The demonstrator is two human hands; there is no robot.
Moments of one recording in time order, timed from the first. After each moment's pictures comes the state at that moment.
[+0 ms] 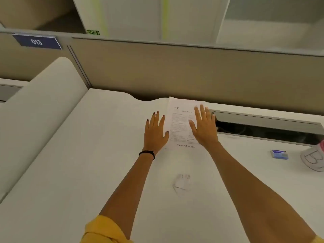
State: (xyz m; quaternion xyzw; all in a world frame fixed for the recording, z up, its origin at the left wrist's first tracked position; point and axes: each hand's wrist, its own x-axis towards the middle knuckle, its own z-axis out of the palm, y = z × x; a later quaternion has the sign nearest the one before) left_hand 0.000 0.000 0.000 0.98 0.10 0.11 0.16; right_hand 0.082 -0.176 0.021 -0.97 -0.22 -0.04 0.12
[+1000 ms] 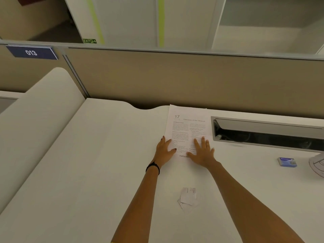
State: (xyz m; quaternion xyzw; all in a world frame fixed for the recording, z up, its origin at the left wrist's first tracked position) left_hand 0.014 -0.009 -0.035 0.87 0.16 -0.08 0.45; right_hand 0.069 -0.176 -0.037 -0.96 -0.14 0.24 0.09
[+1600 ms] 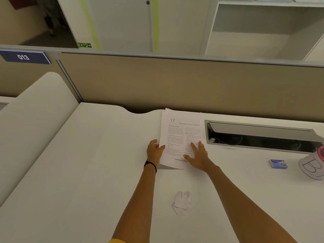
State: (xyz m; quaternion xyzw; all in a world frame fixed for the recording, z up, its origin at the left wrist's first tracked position) left_hand 0.028 -0.009 -0.029 0.69 0.35 0.03 0.64; right_hand 0.068 -0.189 -0.029 -0.94 -0.14 0.24 0.20
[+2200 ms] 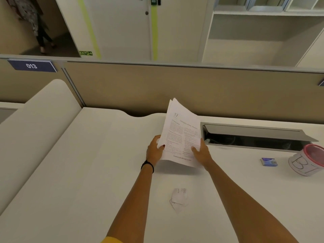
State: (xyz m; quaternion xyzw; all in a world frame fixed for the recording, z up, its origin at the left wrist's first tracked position) left_hand 0.004 -0.017 0.007 0.81 0.18 0.06 0.55; right_hand 0.057 -0.199 0.010 -0.88 0.00 0.17 0.44
